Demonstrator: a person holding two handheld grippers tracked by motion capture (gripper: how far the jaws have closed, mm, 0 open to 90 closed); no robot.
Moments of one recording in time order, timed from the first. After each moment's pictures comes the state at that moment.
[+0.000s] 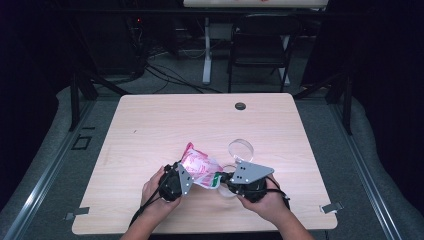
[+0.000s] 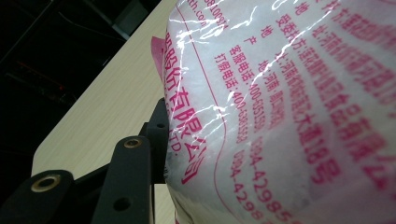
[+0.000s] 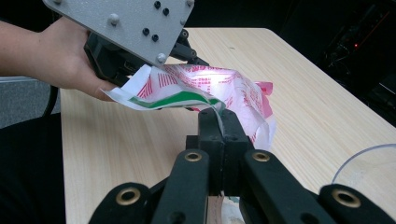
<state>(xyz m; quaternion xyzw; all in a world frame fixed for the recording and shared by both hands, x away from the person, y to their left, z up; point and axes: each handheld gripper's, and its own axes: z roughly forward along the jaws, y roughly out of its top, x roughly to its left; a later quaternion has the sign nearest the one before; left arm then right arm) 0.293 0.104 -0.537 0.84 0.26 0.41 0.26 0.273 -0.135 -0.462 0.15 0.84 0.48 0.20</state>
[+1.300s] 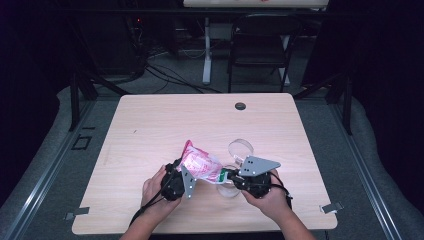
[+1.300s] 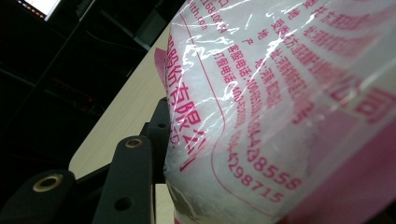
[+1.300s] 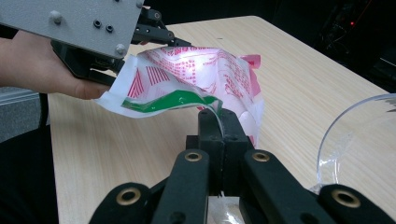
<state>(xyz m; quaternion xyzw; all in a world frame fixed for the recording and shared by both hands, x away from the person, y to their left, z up) 0.290 0.098 -0.536 0.82 0.22 0.46 0.24 0.286 -0.151 -0.475 0.20 0.83 0.49 0.18</state>
